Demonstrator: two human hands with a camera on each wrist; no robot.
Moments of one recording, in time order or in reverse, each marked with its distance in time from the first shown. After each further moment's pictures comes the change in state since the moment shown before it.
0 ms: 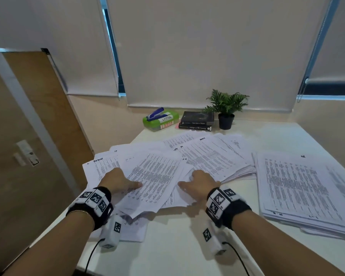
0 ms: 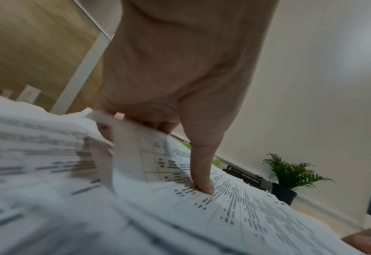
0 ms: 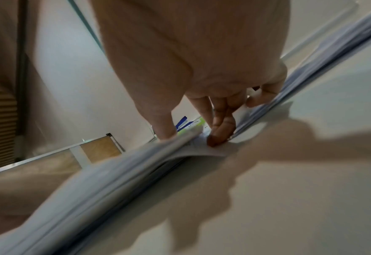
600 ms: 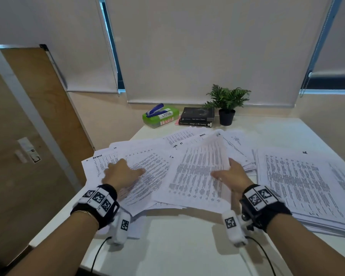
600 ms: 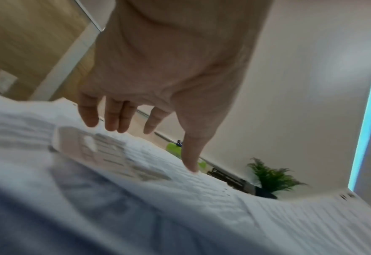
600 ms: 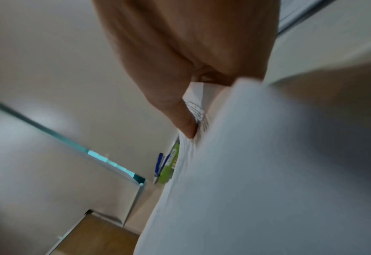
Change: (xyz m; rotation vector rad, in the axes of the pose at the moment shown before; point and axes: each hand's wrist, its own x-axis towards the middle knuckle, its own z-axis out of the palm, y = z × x) left_hand -0.026 0.036 0.006 -0.029 0.108 -0.069; right_hand 0.002 0.069 -0.048 0.706 0.133 0.022
